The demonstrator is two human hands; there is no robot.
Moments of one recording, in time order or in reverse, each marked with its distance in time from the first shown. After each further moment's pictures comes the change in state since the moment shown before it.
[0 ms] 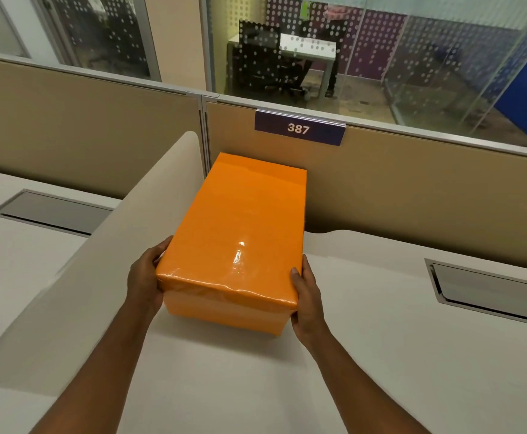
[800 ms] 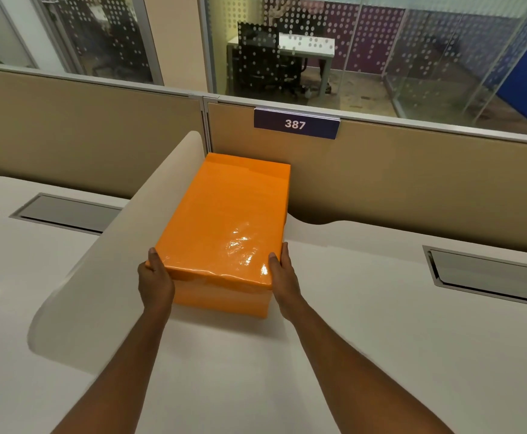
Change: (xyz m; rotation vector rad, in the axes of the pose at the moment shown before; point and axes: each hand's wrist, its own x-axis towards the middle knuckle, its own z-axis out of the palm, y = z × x) left_hand -0.036 -0.021 -0.002 0.455 0.394 0.164; right_hand -0.006 -0.004 0.041 -0.490 -0.003 0.072
